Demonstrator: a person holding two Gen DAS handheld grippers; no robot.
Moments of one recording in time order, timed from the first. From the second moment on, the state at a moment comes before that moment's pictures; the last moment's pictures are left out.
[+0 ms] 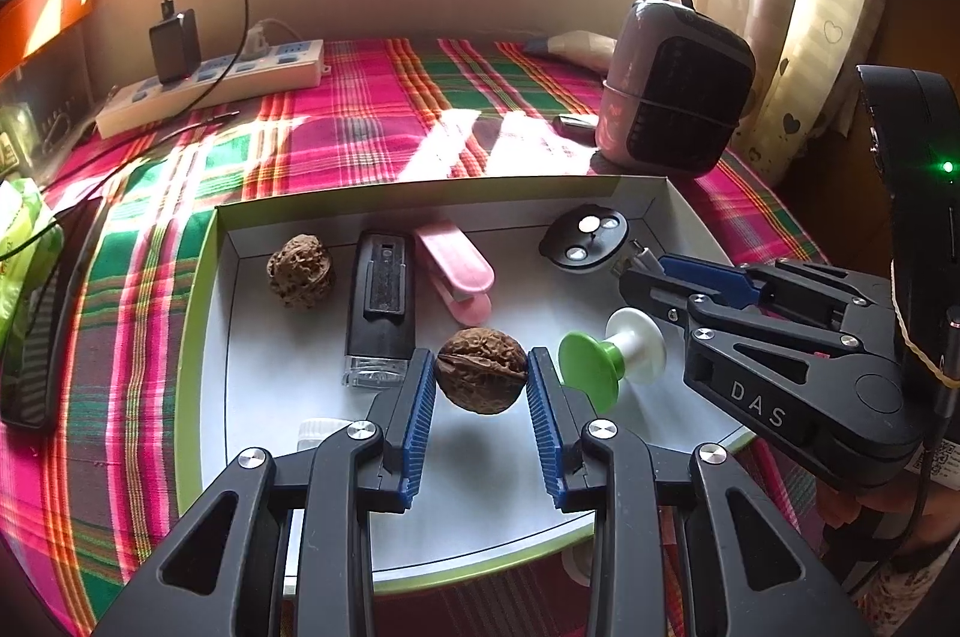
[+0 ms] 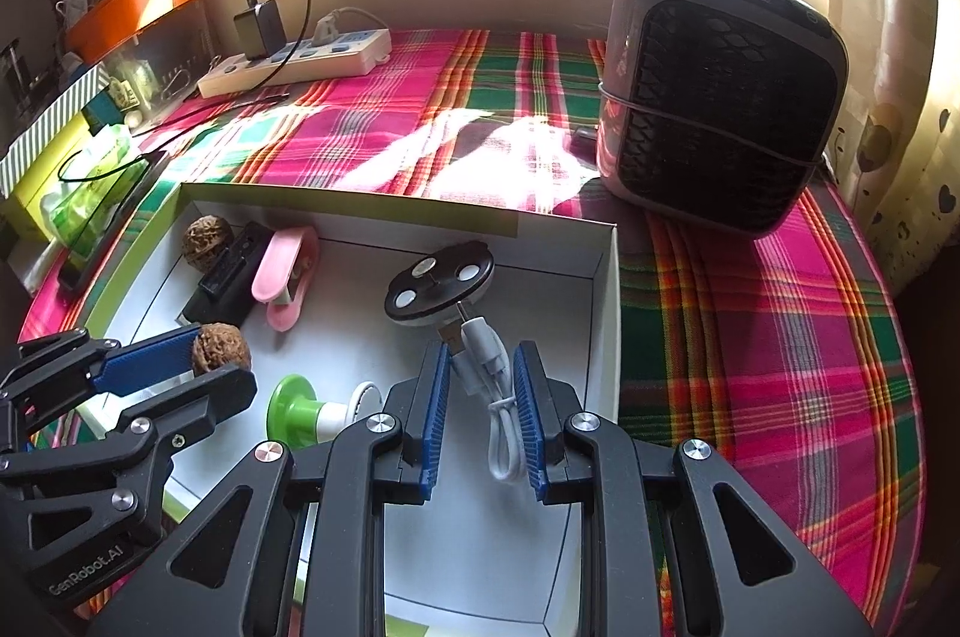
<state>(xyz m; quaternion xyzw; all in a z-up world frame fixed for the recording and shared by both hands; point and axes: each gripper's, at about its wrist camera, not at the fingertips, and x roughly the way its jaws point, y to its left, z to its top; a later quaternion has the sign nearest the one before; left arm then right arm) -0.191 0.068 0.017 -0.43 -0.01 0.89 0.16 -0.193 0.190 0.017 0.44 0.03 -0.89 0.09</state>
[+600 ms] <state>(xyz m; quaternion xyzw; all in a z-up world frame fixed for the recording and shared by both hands) -0.195 0.072 0.010 -0.44 -0.01 0.88 0.16 -0.193 0.189 0.015 0.44 0.02 -0.89 0.09</state>
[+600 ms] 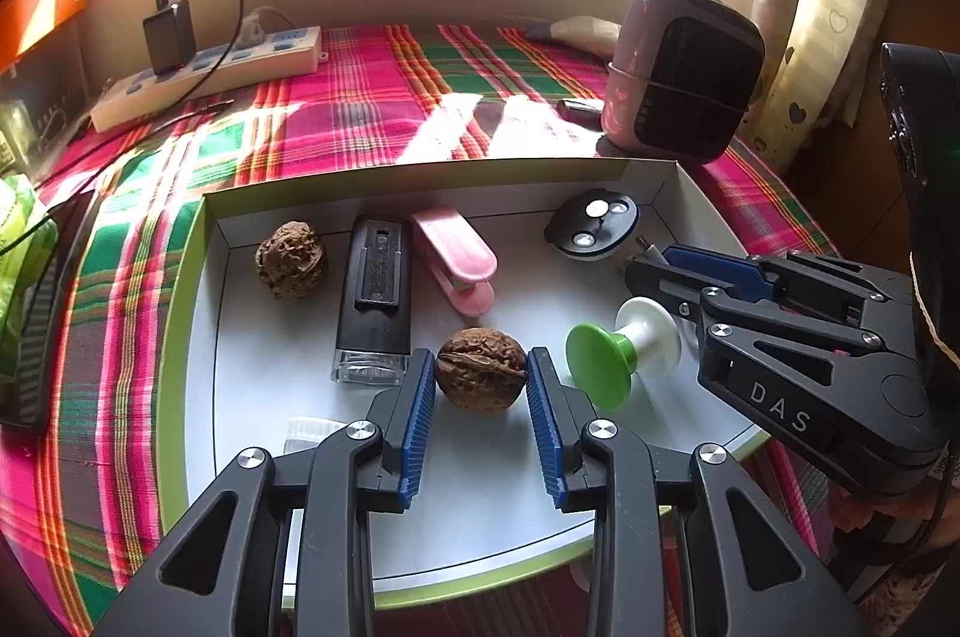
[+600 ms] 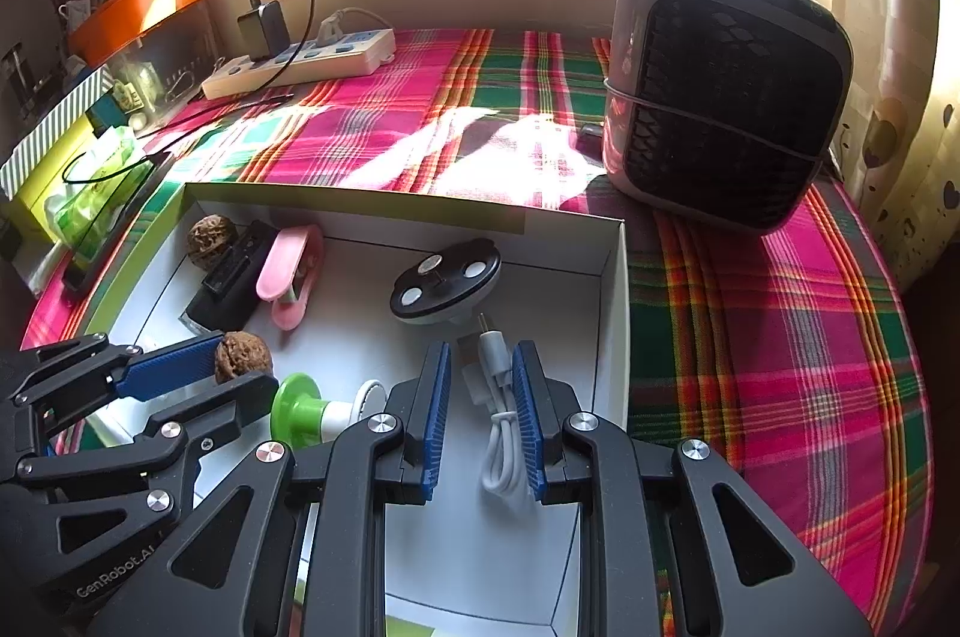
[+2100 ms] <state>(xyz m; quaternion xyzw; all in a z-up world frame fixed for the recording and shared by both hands) -0.122 0.059 0.044 -0.39 0.00 0.91 0.15 -0.118 0.195 0.049 0.39 -0.01 -0.92 0.10</state>
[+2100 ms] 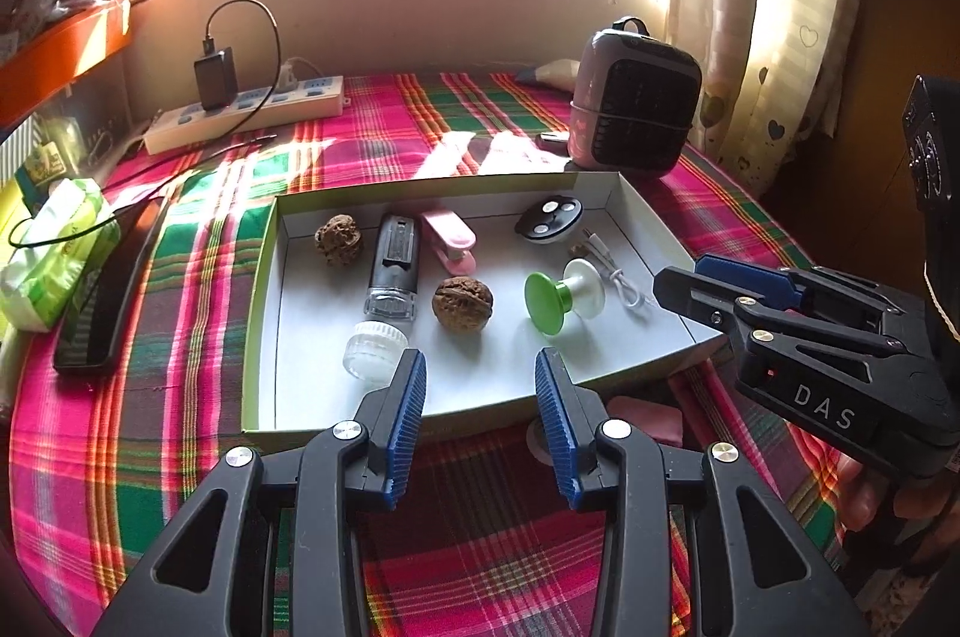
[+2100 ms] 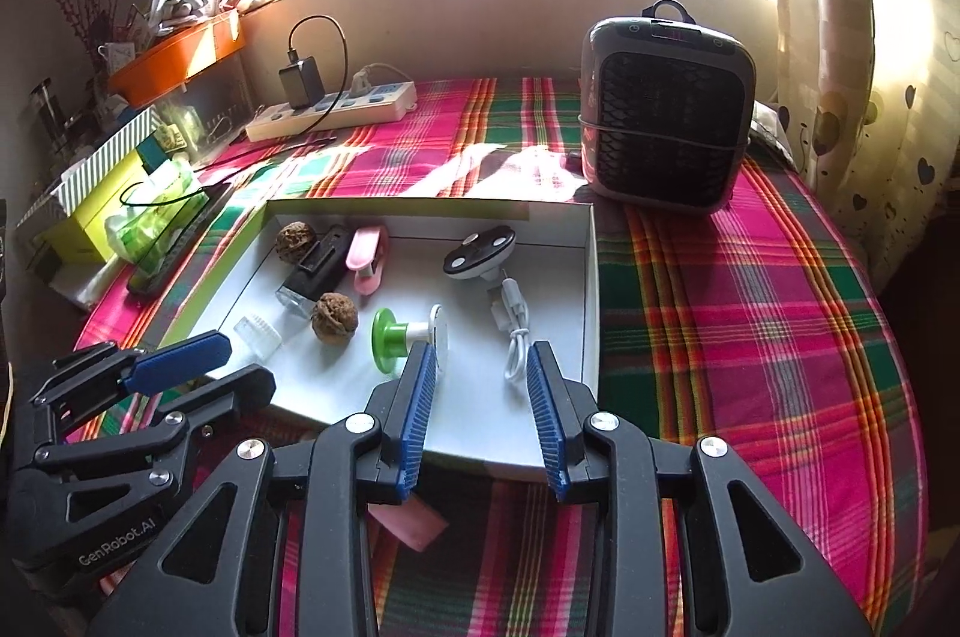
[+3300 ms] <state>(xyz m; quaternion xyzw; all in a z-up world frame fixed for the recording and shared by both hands) -0.088 0.015 0.014 -0.42 -0.03 0.89 0.18 -0.079 0.158 0.012 0.43 0.03 -0.88 0.19</state>
